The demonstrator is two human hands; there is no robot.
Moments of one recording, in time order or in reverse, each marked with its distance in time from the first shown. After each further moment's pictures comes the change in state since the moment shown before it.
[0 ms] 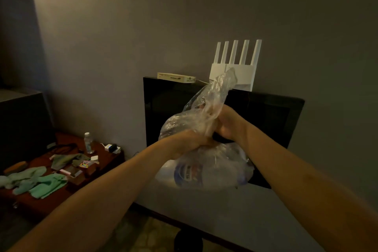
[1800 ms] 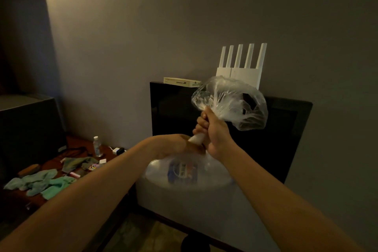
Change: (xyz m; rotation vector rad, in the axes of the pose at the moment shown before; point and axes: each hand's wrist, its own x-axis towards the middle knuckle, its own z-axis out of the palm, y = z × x) left_hand -0.015 -0.008 -0.048 0.347 -0.025 -0.146; right_hand -0.015 0.035 0.041 0.472 -0.032 -0.079
